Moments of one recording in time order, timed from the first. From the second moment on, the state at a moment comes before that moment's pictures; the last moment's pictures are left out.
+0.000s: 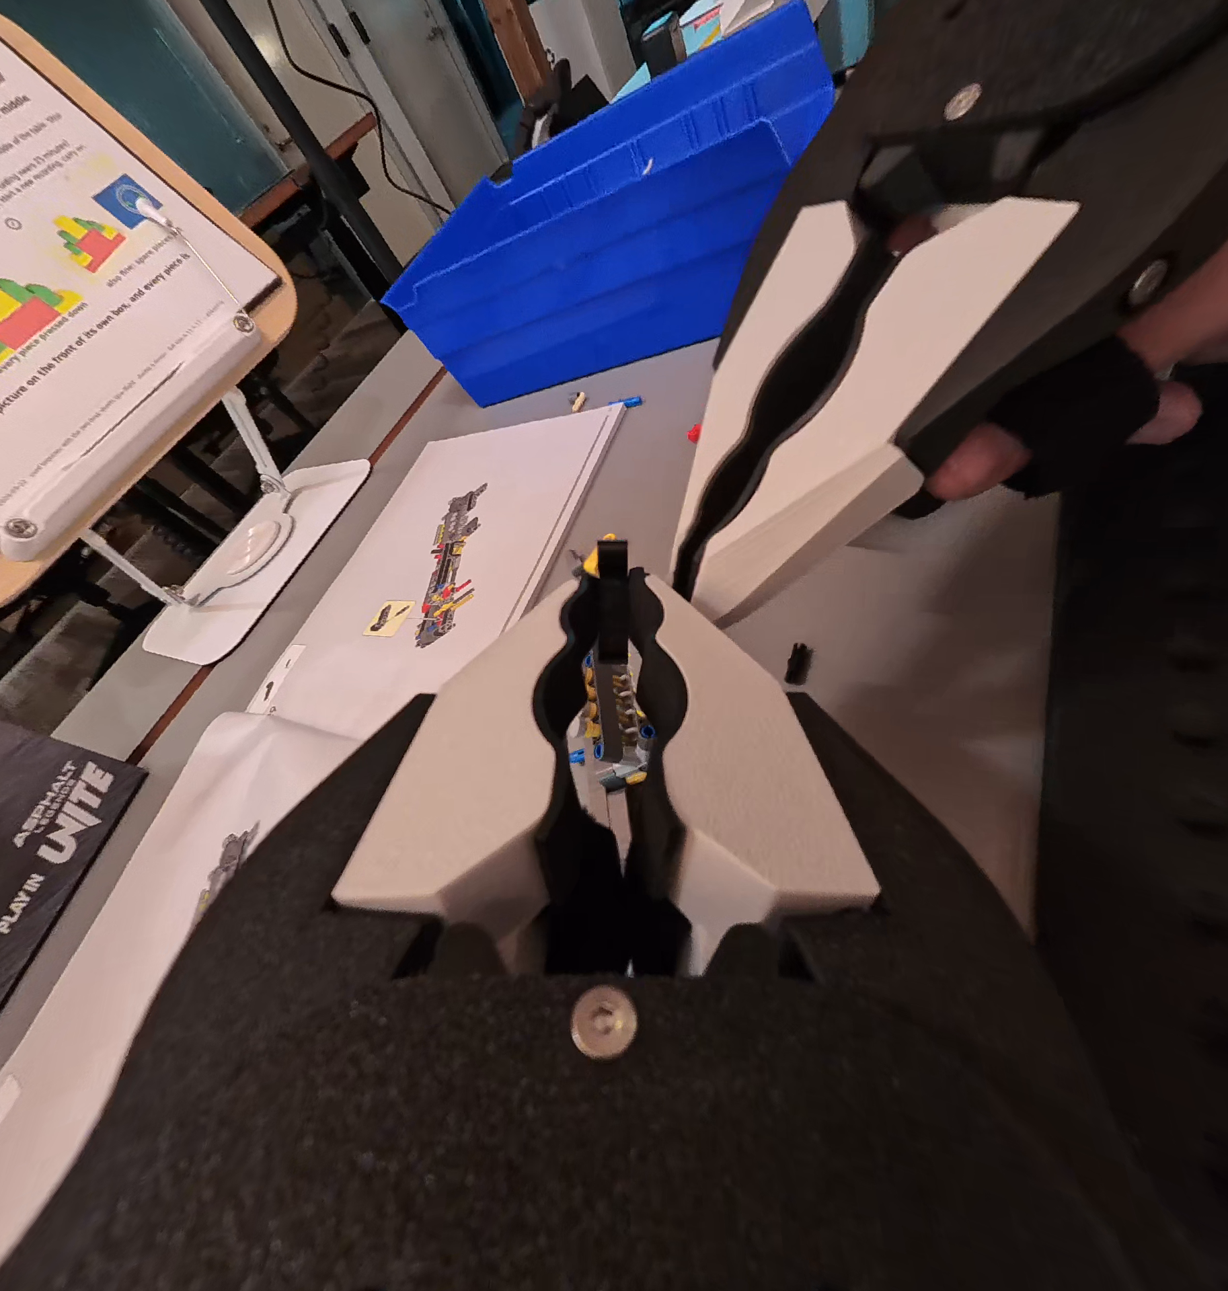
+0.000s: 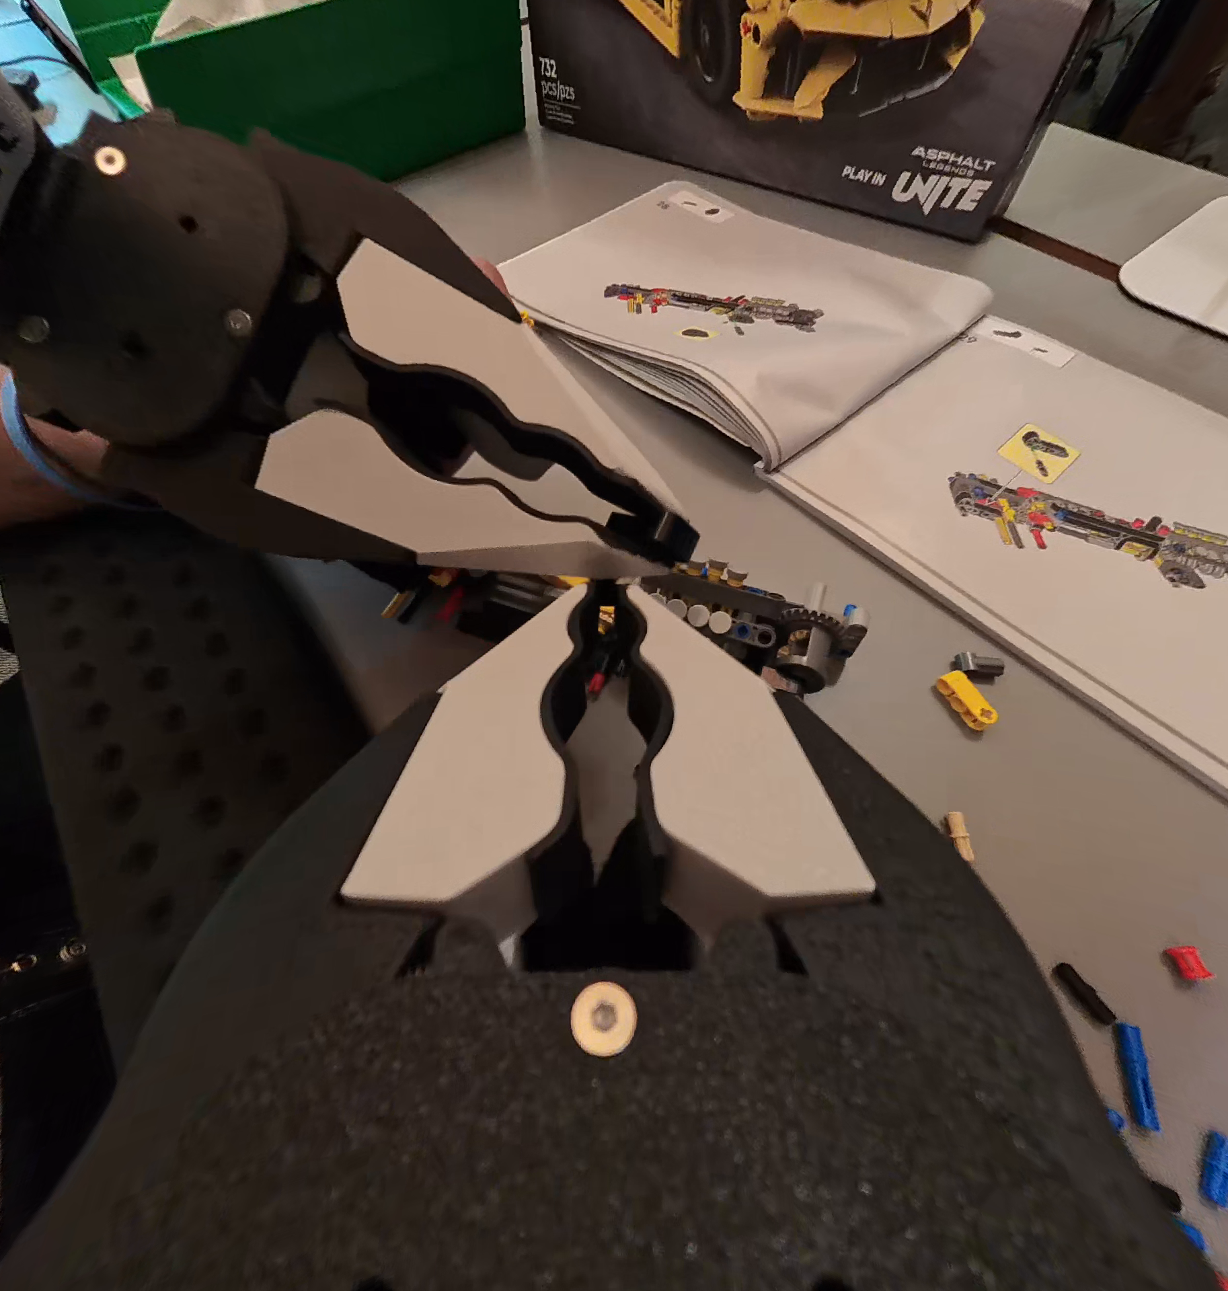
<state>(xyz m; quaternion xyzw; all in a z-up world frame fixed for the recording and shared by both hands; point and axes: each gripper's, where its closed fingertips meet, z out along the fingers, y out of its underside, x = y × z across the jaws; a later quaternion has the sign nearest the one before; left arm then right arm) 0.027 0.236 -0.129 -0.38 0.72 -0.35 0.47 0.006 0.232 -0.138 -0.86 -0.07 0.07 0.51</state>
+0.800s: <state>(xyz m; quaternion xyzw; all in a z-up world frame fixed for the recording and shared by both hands) 0.025 0.267 -0.111 -0.45 0.66 -0.40 0.45 0.139 0.059 -0.170 -0.98 -0.19 -0.03 -0.05</state>
